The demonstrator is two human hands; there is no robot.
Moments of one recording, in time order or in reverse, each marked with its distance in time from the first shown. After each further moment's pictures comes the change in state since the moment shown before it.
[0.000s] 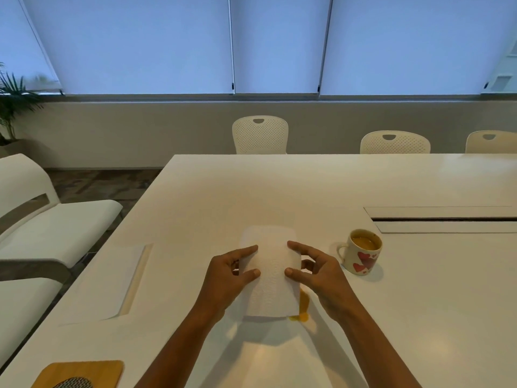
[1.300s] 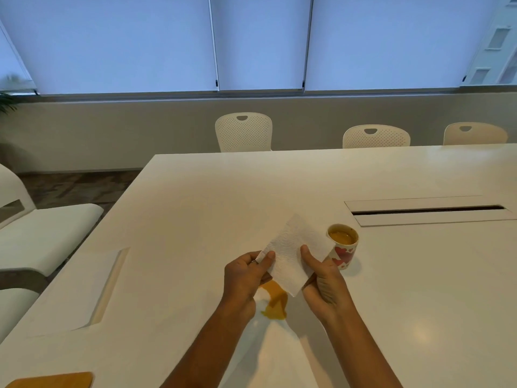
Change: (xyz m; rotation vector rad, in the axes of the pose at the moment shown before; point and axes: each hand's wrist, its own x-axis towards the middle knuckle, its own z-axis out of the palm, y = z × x) left_hand 0.010 0.009 0.103 -0.484 0.120 -0.310; right_hand -0.008 0.007 -0.028 0.870 0.194 0.085
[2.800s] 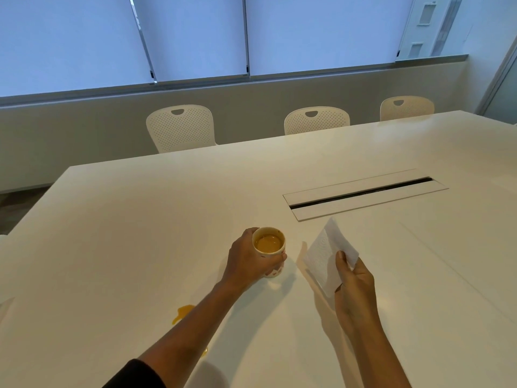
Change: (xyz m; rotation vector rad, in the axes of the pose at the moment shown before) left_hand 0.082 -0.053 0.172 0.862 -0.295 0.481; right_hand 0.001 -0.140 -0.144 -0.516 0.554 -0.311
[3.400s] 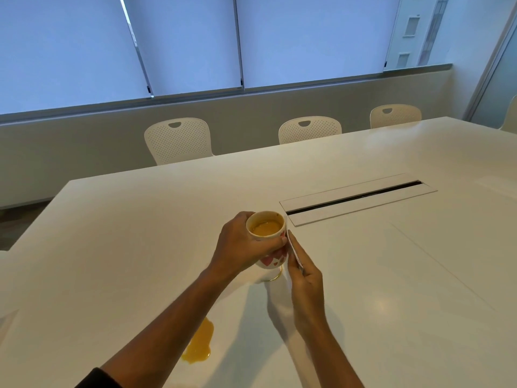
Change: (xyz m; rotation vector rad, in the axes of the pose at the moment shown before) left_hand 0.001 0.052 -0.051 -0.015 0.060 0.195; right_hand -0.048 0.007 0.073 -0.049 -0.211 -0.244
